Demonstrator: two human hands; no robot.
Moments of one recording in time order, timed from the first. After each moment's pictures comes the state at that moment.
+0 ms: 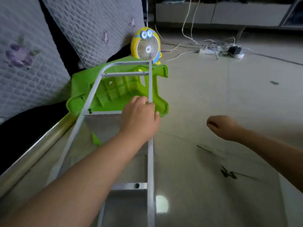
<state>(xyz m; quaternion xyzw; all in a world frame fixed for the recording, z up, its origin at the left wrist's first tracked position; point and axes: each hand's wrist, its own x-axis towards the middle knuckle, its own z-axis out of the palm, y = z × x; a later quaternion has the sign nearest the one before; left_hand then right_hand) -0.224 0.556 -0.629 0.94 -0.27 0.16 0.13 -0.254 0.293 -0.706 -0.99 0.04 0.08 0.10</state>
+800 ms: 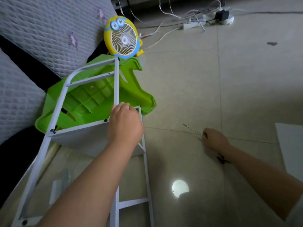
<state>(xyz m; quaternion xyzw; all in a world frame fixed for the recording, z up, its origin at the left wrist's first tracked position) -0.215 0.495 -0.654 0.98 -0.20 0.04 -0.03 -0.282 0.261 -0.853 -0.94 0.22 0.12 0.24</state>
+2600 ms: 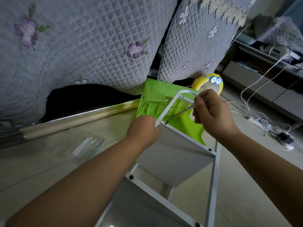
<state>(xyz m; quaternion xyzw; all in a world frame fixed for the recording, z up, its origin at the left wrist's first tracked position) -0.199 0.703 -0.656 0.95 0.05 0.09 0.30 -0.179 0.547 -0.571 -0.88 -0.26 -0.16 0.36</state>
